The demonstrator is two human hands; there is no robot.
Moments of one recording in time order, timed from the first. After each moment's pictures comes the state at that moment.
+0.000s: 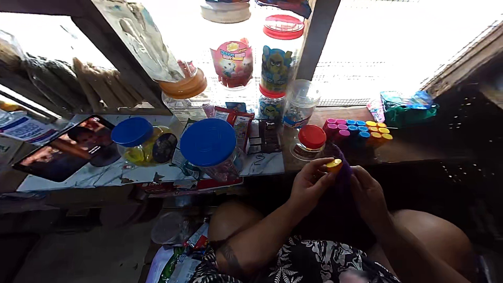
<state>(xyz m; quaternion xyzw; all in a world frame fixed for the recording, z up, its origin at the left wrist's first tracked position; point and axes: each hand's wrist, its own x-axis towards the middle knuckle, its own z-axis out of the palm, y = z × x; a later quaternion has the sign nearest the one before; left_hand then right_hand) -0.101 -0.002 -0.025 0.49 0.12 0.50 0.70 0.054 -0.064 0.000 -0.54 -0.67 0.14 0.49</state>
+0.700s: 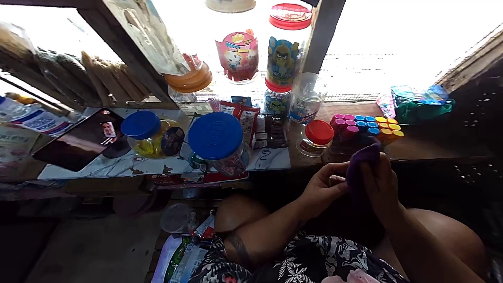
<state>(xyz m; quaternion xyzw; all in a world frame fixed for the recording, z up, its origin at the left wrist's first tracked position) -0.094 -0.012 -0.036 0.40 0.02 0.41 0.82 0.059 -0.049 0.006 -0.56 -0.69 0.01 0.47</state>
